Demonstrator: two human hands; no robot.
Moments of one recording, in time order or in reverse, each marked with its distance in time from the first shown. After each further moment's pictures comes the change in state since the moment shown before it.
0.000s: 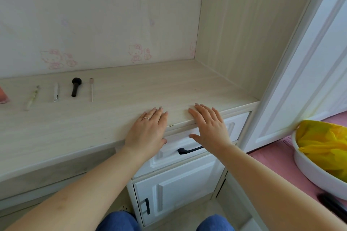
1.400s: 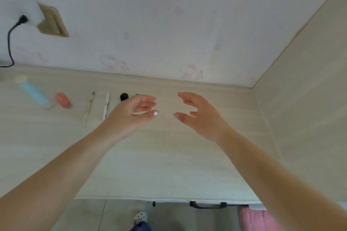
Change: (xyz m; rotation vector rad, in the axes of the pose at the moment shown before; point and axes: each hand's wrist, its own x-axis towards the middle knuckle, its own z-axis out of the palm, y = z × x) left_hand 0.084 -0.168 -0.174 -1.264 0.071 -0.791; right_hand 0.281 -0.067 -0.134 1.079 -0.588 0.035
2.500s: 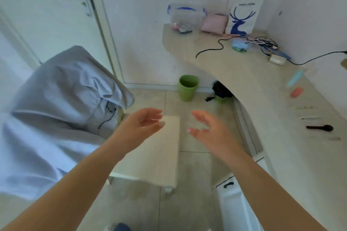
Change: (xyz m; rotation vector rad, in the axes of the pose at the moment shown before) left_hand -0.541 0.062 0.221 -0.225 1.451 -0.454; right_hand -0.332 -0.080 0.099 0.023 -1.253 -0.704
